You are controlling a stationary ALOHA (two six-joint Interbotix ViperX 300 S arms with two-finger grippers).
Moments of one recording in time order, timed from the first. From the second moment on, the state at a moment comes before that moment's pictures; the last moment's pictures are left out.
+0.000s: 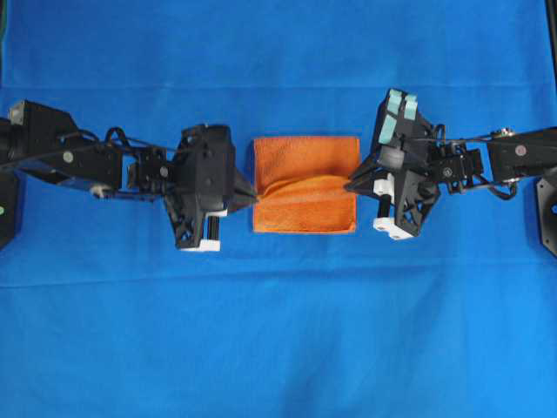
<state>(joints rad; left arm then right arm) 0.02 0.07 0.76 -0.03 -0.13 0.11 -0.09 -0.13 0.92 -0.41 -0.03 0.62</state>
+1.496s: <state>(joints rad) -0.19 -0.25 0.85 -0.03 0.00 0.10 0.16 -0.38 0.92 -0.36 0.14 0.62</state>
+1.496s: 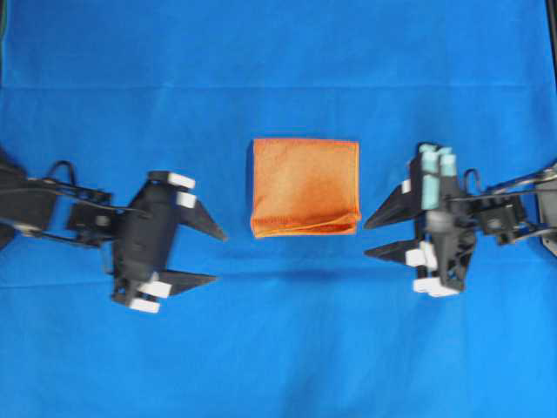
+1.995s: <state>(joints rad) -0.10 -0.91 1.02 -0.03 0.11 0.11 0.15 -0.88 0.94 -0.44 0.42 0.62</state>
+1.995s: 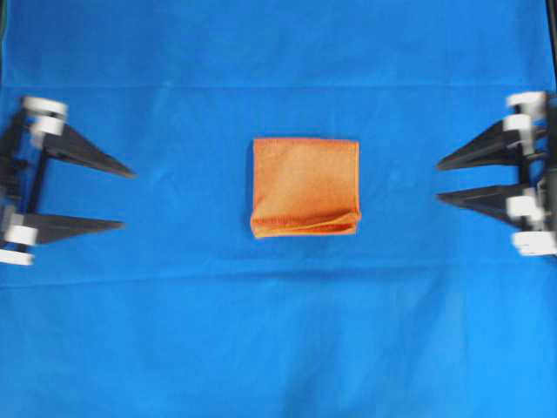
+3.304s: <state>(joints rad) 0.00 -1.35 1.35 -0.03 0.20 0.12 0.03 -1.19 1.33 -0.51 0.23 0.66</state>
